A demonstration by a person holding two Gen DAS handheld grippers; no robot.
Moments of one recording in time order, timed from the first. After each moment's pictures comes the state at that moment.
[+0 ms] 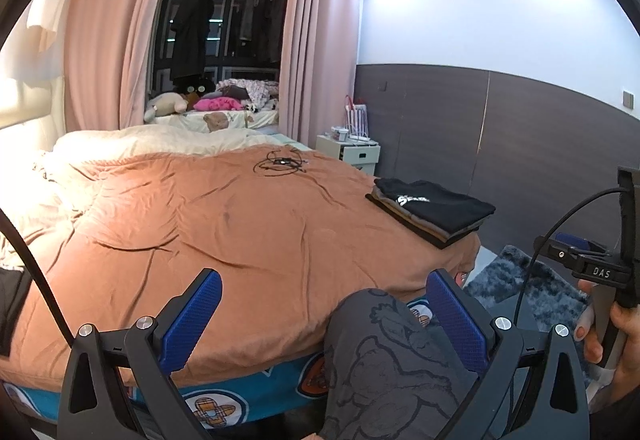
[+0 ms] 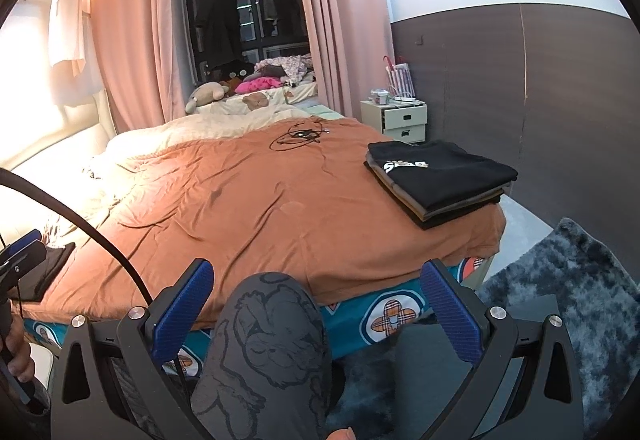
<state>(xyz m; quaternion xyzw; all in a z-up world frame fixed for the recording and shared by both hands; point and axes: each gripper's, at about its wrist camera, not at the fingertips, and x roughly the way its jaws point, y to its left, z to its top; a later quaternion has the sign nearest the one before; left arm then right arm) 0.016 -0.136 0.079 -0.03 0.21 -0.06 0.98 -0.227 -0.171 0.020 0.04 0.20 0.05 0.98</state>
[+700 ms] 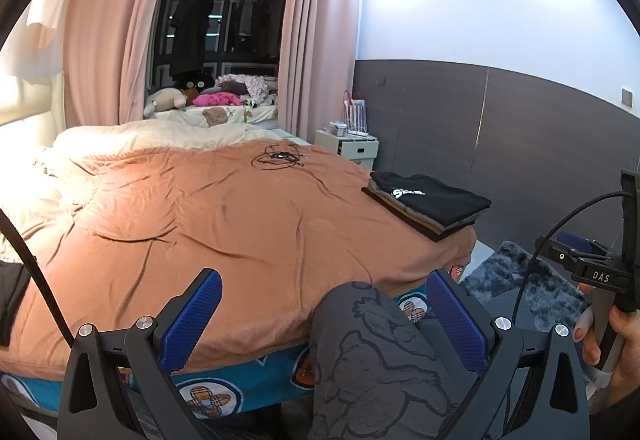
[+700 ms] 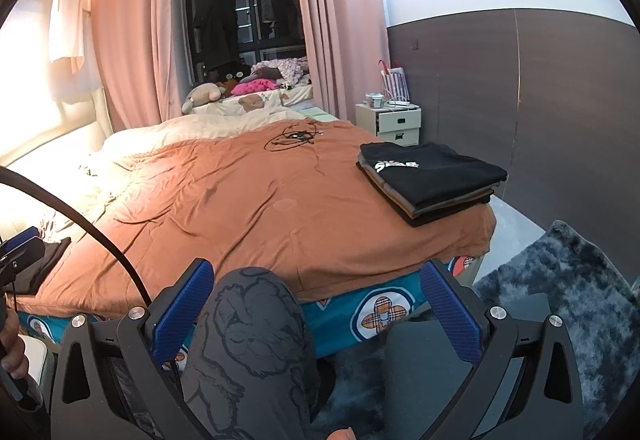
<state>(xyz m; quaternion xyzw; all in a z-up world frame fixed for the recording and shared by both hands) 0.004 -0.150 0.080 -0.03 0.22 -0.07 0.97 -0.238 -0.187 0.016 0.03 0.20 0.05 0.98</state>
